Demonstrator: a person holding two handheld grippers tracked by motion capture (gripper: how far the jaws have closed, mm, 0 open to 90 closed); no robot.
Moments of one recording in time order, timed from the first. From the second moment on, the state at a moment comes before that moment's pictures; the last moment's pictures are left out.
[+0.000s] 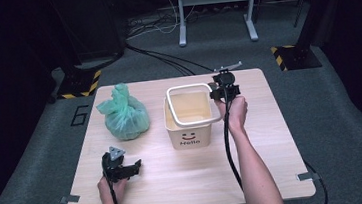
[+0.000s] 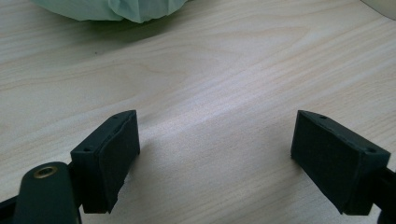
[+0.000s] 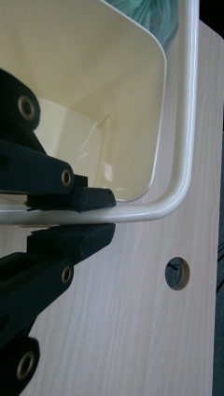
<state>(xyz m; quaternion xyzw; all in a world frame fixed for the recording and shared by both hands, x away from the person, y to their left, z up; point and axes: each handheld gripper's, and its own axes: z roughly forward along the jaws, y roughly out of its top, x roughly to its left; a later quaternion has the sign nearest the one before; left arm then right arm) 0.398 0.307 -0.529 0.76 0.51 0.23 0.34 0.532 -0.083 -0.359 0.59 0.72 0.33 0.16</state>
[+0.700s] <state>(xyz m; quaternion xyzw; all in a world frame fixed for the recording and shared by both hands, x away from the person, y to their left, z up) 0.398 0.307 -0.529 0.76 0.51 0.23 0.34 0.539 -0.057 -0.366 0.63 0.70 0.29 0.18</state>
